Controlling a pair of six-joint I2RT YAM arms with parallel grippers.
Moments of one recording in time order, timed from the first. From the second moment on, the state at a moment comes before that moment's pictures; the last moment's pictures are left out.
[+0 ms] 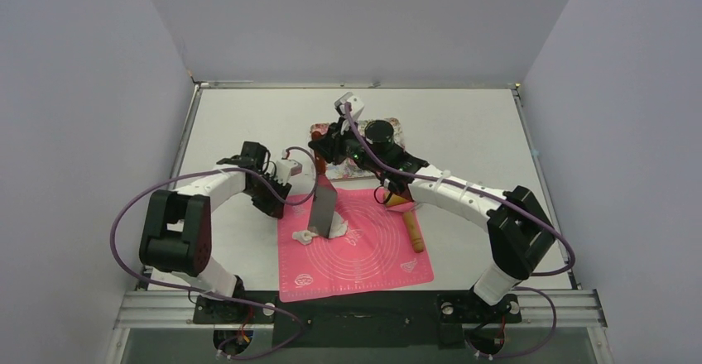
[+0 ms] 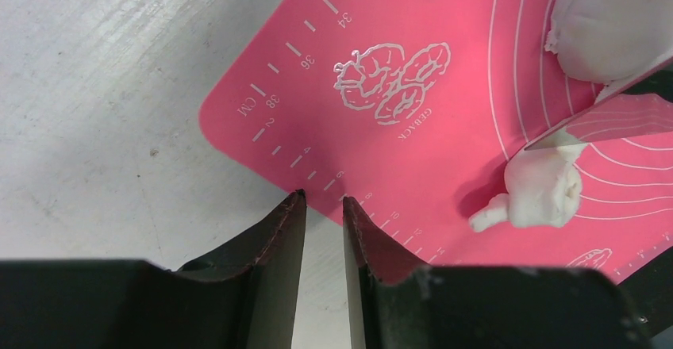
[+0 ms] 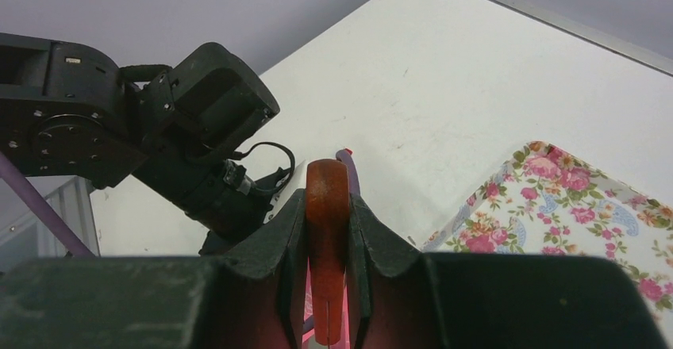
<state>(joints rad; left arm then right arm) -0.17 1.57 0.88 -0.63 0.35 0.42 0.80 1.63 1.16 0.39 -0.21 0.26</state>
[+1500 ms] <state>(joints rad) -0.11 1.61 0.91 -0.63 0.32 0.40 0.87 1.33 1.00 0.27 -0.08 0.16</state>
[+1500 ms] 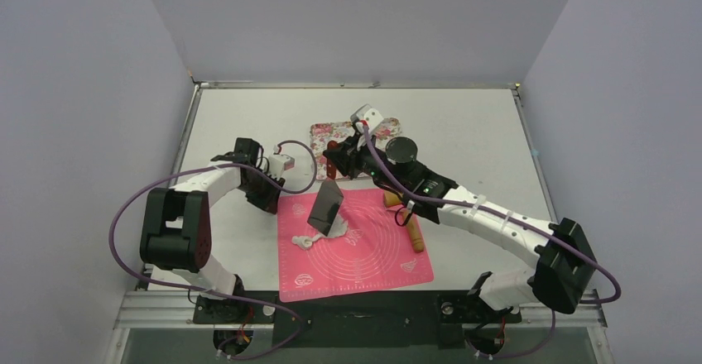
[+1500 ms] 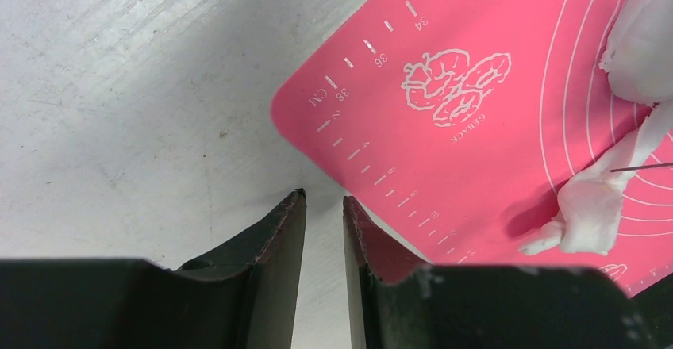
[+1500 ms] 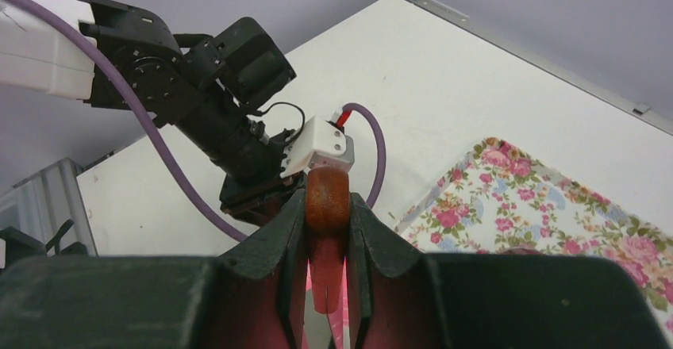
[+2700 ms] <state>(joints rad) -0.06 1.61 0.94 -0.63 0.35 0.39 0.90 1.15 0.90 0.07 -0.12 0.04</state>
